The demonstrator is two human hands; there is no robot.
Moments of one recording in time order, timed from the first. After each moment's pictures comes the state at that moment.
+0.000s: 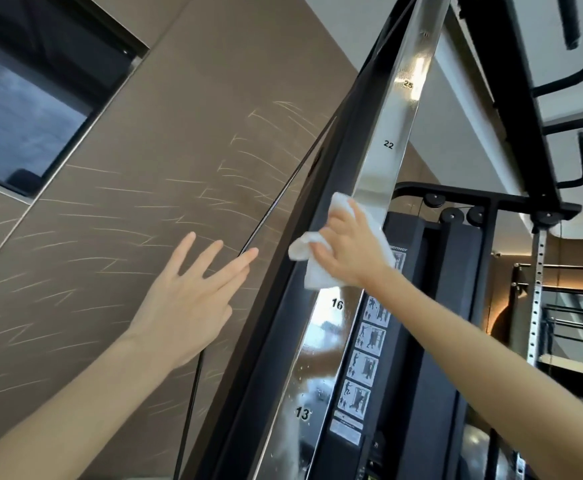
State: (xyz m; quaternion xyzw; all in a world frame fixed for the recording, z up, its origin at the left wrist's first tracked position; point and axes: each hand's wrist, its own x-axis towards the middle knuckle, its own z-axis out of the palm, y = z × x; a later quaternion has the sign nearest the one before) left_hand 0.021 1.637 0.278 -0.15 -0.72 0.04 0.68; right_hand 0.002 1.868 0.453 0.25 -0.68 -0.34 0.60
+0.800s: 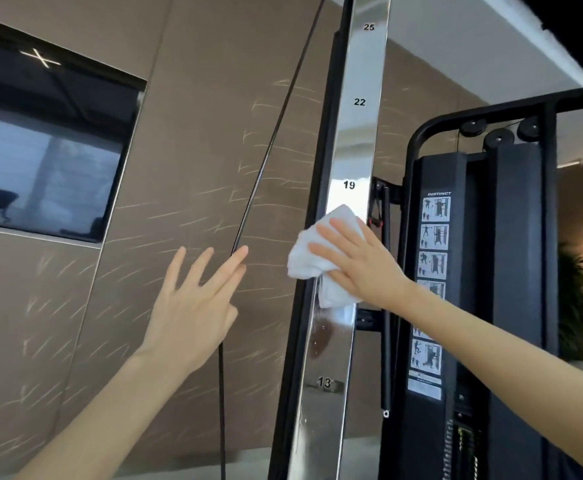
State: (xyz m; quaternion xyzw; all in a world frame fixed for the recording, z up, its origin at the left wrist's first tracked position) left_hand 0.059 1.645 0.280 -0.07 -0.78 0.14 0.61; right_hand -0.019 1.927 0.394 0.37 -0.63 -0.28 0.62
